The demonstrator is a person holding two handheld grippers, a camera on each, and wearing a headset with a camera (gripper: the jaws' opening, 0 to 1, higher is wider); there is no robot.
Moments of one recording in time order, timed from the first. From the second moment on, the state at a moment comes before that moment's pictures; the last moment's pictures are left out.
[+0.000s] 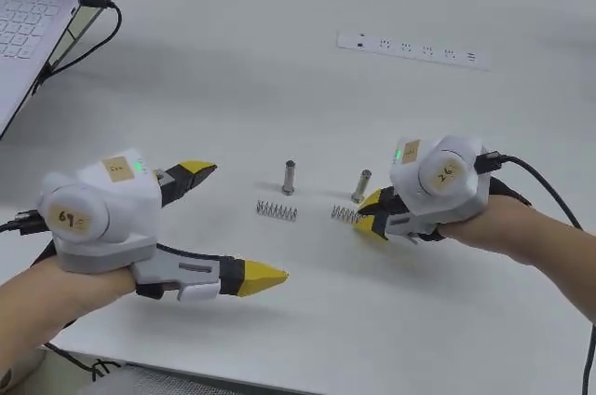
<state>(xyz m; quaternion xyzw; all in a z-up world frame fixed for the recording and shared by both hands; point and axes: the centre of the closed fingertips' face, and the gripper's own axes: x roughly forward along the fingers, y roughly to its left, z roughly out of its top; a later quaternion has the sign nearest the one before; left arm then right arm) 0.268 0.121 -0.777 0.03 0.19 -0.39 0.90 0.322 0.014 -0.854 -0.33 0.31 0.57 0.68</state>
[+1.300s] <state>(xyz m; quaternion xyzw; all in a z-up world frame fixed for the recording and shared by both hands) 0.272 0.092 -0.756 0.04 0.17 -0.42 0.89 0.301 0.003 -0.789 -0.33 0.26 0.59 0.69</state>
